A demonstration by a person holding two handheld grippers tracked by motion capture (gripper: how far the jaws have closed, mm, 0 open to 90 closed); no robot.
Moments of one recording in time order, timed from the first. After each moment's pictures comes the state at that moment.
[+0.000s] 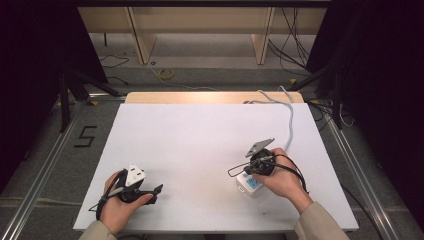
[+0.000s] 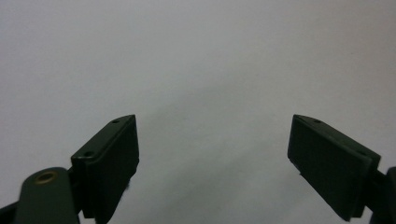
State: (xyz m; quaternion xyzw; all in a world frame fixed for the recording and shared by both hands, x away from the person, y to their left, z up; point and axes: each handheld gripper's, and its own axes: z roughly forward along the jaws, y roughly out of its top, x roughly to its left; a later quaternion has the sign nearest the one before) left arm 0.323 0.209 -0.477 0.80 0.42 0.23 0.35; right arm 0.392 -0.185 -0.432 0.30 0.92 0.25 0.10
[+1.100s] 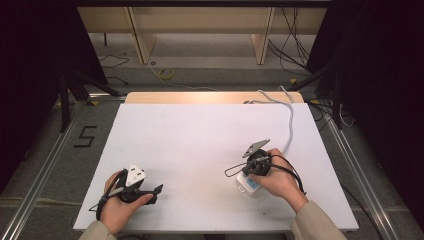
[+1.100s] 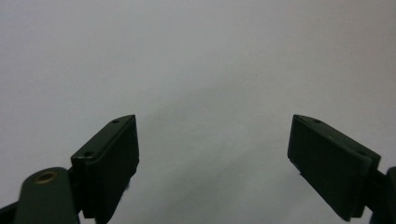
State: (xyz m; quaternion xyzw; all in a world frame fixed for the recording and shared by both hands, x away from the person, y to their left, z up) left arm 0.323 0.208 -0.477 0.80 0.42 0.23 0.35; right arm 0.397 -0.179 -0.441 0.30 0.92 0.24 0.10
